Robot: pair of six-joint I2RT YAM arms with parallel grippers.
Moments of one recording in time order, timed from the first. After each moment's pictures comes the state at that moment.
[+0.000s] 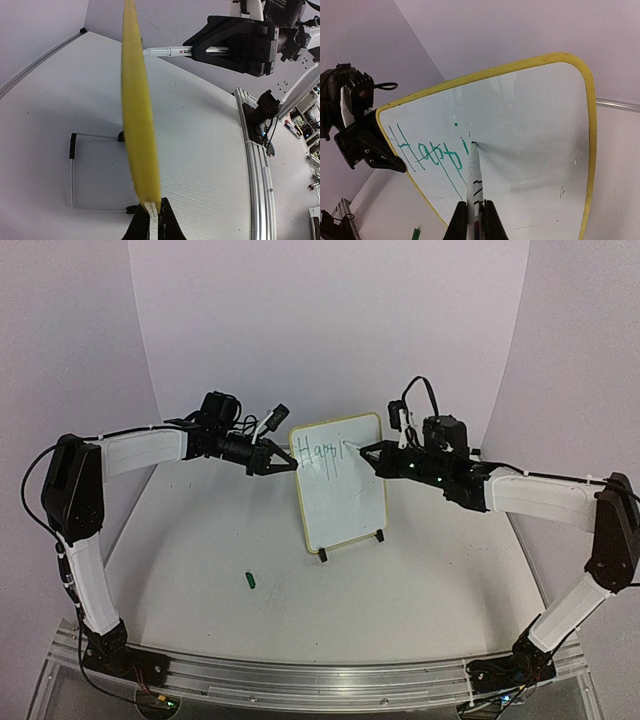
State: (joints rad) left arm -0.49 1.89 1.52 -0.26 0.95 0.19; right arm 0.62 1.57 1.11 0.20 -0.14 0.39
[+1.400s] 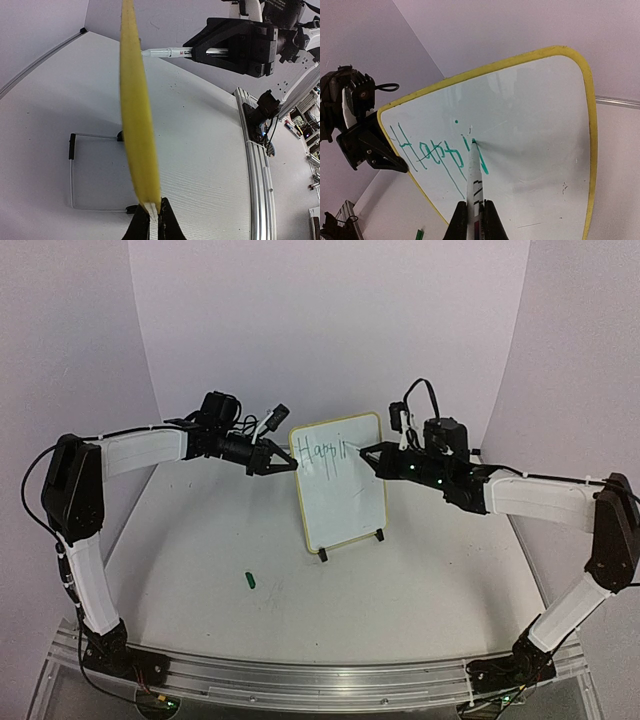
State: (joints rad) left arm -0.49 1.89 1.52 -0.26 0.95 0.19; right arm 0.62 1.57 1.09 0.24 -0.15 0.42
